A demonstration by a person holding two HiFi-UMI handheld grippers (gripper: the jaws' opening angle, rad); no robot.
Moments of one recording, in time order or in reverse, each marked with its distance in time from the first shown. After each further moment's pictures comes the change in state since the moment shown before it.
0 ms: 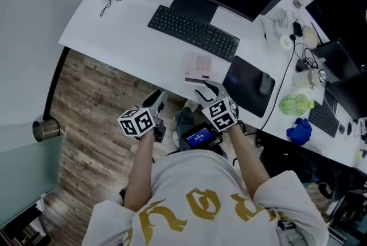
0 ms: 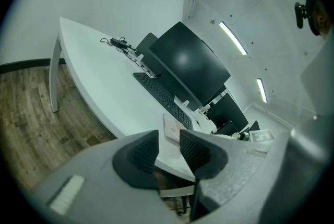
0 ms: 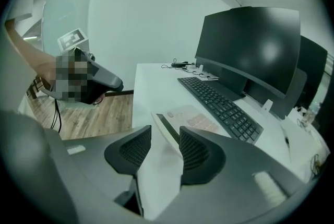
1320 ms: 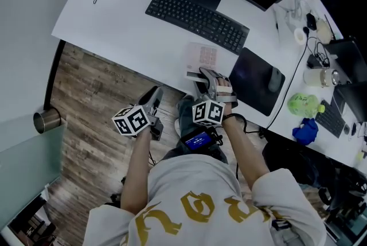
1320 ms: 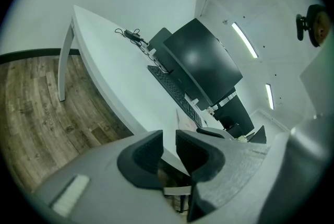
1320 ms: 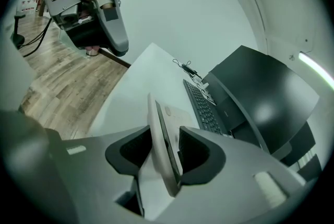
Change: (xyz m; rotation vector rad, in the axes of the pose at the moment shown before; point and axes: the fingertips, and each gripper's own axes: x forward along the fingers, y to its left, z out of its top) left arm 0.007 0.037 -0.015 -0.091 0.029 0.055; right arm 0.058 -0.011 -0.006 -0.548 0.015 -0.278
